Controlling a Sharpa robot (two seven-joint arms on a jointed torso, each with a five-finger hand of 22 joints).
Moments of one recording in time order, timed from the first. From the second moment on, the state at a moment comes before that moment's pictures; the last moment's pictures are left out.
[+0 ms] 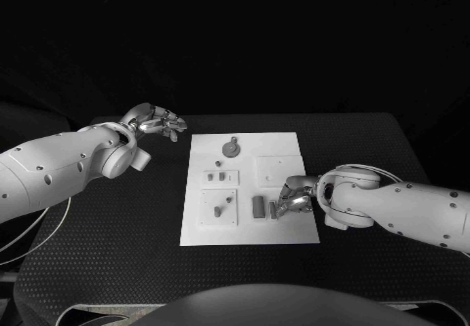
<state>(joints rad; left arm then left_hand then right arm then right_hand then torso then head) 1.21 -0.80 -0.07 1.15 -0.55 -0.20 0.21 1.02 -0.05 0.45 -0.29 0.08 0.85 0.19 0.29 0.47 1.01 0.13 0.36 0.20 0.97 0.06 0.65 0.60 0.05 1.02 -0.04 0.19 1.08 1.14 -0.81 -0.17 1.58 -1.18 0.03 -0.39 0.84 -0.13 0.63 -0.24 0.42 1.07 0.07 0.30 0.67 1.20 -0.04 0.99 0.97 1.31 -0.13 1.22 1.02 0.19 1.16 -0.07 1.18 1.30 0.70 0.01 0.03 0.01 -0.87</state>
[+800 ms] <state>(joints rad) 1.21 -0.80 -0.07 1.15 -0.55 -0.19 0.20 1.02 -0.05 0.45 -0.29 0.08 0.85 0.19 0.29 0.47 1.01 0.13 0.36 0.20 0.97 0.06 0.65 0.60 0.04 1.02 -0.04 0.19 1.08 1.13 -0.79 -0.17 1.55 -1.20 0.07 -0.40 0.83 -0.12 0.62 -0.23 0.42 1.09 0.06 0.31 0.68 1.20 -0.04 0.99 0.97 1.31 -0.12 1.22 1.02 0.19 1.16 -0.07 1.19 1.30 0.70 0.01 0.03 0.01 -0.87</state>
